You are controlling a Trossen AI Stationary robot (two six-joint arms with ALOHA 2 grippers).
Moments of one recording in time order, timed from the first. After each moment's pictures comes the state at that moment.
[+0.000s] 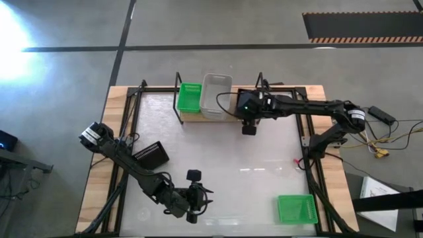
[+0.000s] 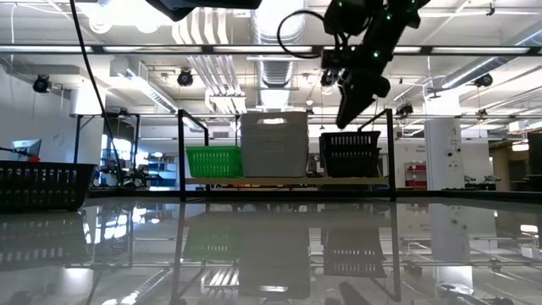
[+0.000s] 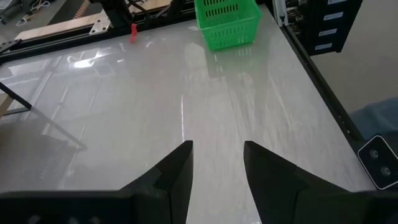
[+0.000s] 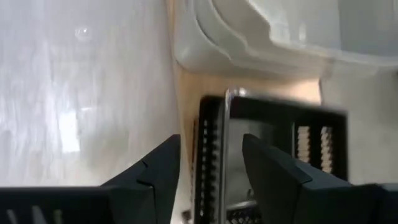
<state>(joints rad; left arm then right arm) -0.65 1.71 1.16 -0.03 -0.58 -0.20 -0.29 1.51 1.18 -0.69 0.20 -0.32</state>
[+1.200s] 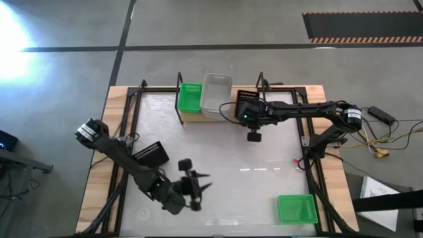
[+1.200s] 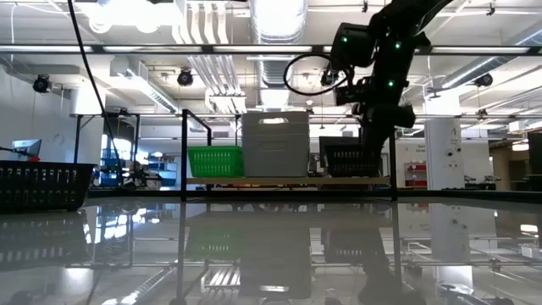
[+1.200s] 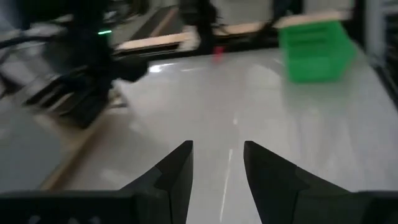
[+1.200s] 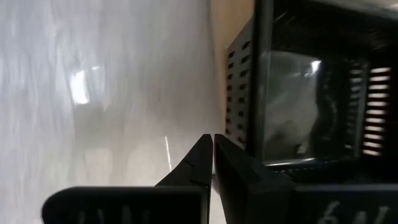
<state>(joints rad) -0.64 1.64 1.16 -0.11 -0.89 -0.30 -0.29 1.55 1.03 -0.71 0.21 -0.26</state>
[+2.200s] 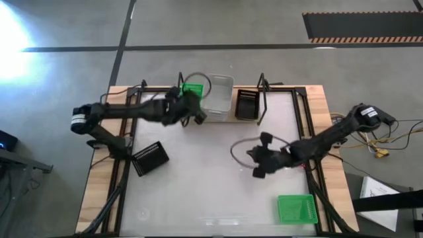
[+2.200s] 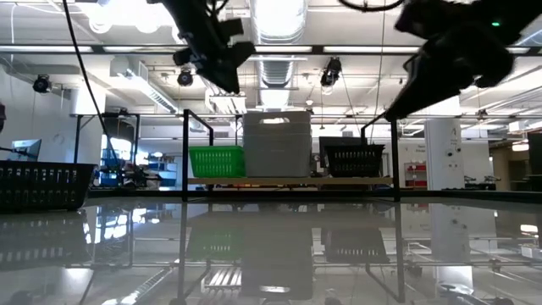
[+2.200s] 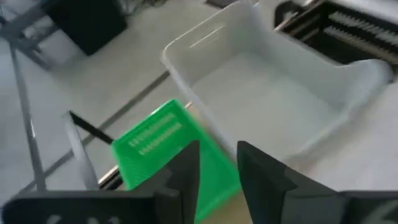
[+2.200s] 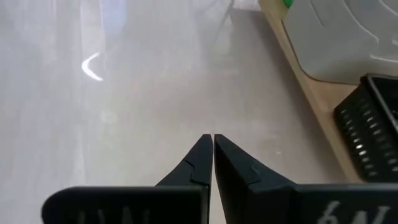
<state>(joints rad) 0.17 1.47 1.26 -0.57 -0.71 -0.30 0.40 1.29 0.71 -0.32 0.59 0.30</state>
